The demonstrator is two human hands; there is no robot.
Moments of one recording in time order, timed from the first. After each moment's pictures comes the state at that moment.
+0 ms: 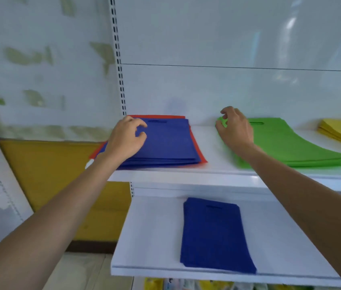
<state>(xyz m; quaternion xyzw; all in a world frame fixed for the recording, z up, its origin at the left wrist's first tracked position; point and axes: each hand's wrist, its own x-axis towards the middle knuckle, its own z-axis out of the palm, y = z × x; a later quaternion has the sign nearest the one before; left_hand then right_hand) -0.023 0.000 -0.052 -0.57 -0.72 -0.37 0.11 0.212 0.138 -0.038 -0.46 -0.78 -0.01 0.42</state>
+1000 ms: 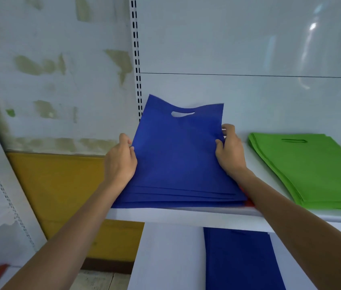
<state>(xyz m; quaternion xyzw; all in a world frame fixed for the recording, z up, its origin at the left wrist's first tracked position) -0.122 0.038 -0.080 -0.45 -0.78 -0.39 0.19 0.091 0.186 -0.074 -0.38 -0.77 0.15 0.49</state>
